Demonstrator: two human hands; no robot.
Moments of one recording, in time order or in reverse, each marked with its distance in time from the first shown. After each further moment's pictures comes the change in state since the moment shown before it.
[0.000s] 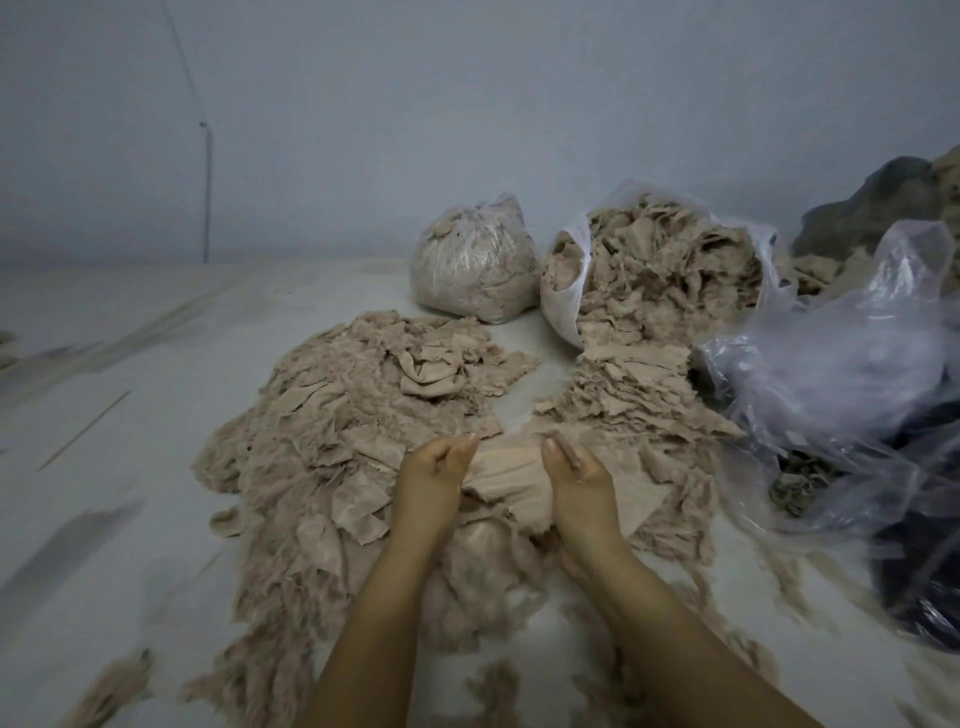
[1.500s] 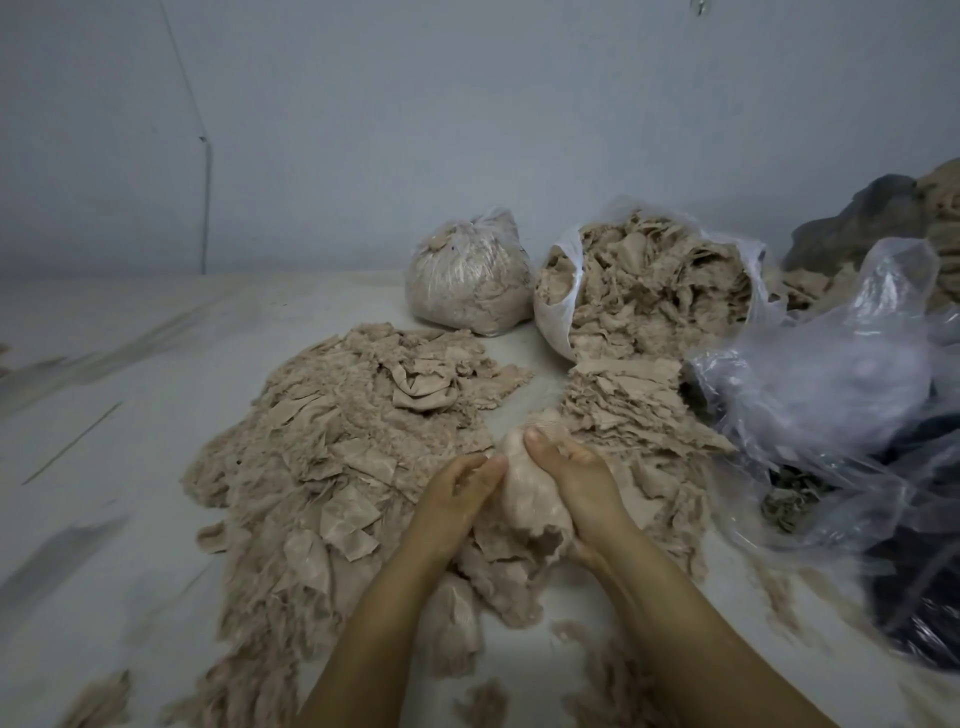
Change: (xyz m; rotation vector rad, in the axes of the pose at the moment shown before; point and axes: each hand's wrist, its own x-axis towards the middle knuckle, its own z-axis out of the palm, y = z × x) left_hand -0.009 0.008 0.013 0.061 -0.263 -0.078; right_hand 0.014 -0.026 -0.007 0.094 -0.198 0.151
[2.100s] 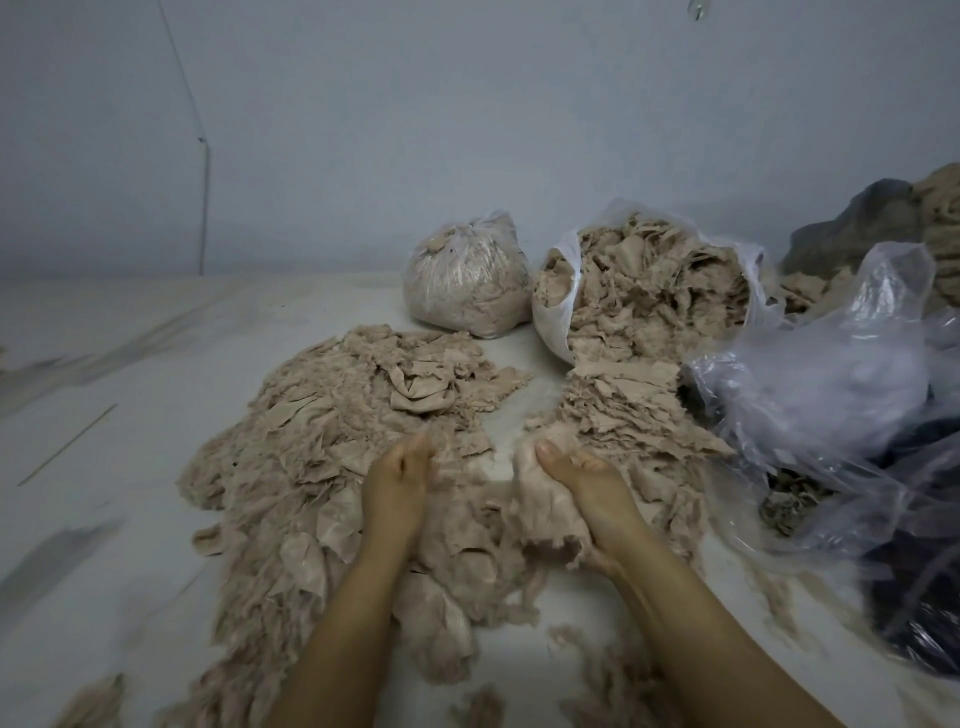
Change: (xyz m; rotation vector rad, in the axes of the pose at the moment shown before) left_hand 0.018 -0.006 -0.030 0.241 0.468 0.118; right_hand -0.001 -0.004 -0.018 -0.061 -0.034 0.017
